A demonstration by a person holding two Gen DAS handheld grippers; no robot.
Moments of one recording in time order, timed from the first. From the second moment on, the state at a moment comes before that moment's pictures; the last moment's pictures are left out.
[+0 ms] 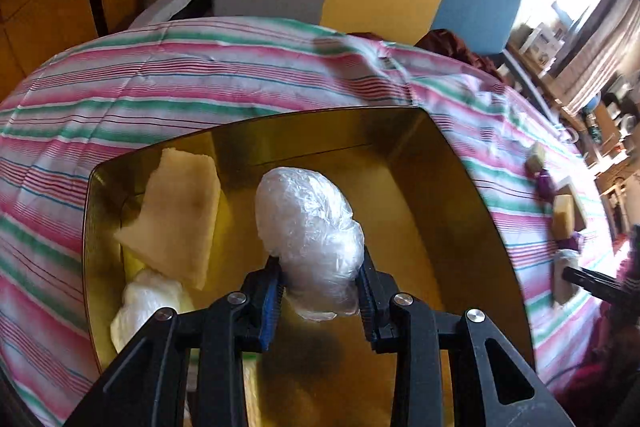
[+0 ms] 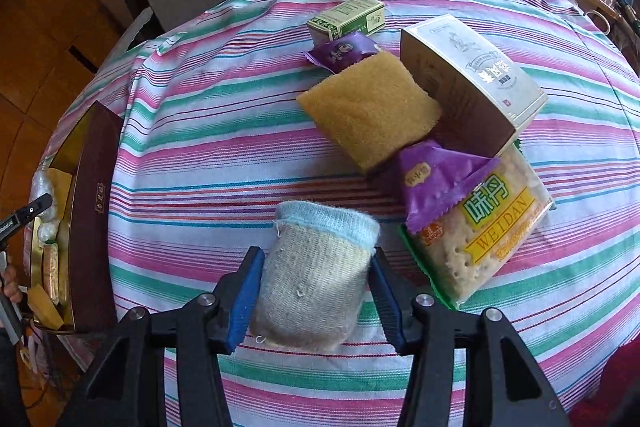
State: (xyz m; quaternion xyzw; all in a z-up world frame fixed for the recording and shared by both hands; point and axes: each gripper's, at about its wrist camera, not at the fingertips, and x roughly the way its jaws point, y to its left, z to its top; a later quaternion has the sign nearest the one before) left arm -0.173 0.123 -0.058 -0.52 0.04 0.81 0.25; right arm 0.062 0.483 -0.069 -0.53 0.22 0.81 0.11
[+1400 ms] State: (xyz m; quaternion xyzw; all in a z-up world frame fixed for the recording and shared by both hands) left arm -0.072 0.044 -0.009 -0.39 0.02 0.91 0.14; right arm 0.053 0.441 -0.041 -0.50 0.14 0.84 0.13
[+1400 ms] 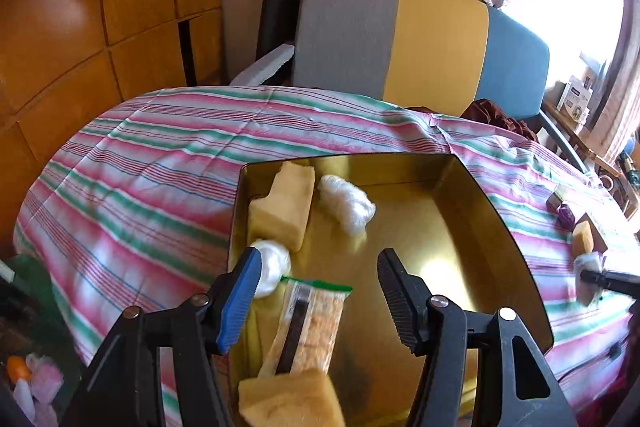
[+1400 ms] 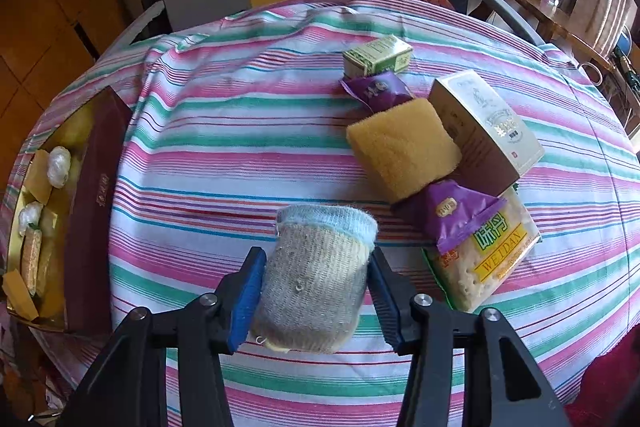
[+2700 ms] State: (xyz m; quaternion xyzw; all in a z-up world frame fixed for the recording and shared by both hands) left arm -0.061 -0.041 -0.031 -0.40 -0.05 0.91 0.09; right arm -0.108 0.153 -0.045 -0.50 0.02 0.86 -0.10
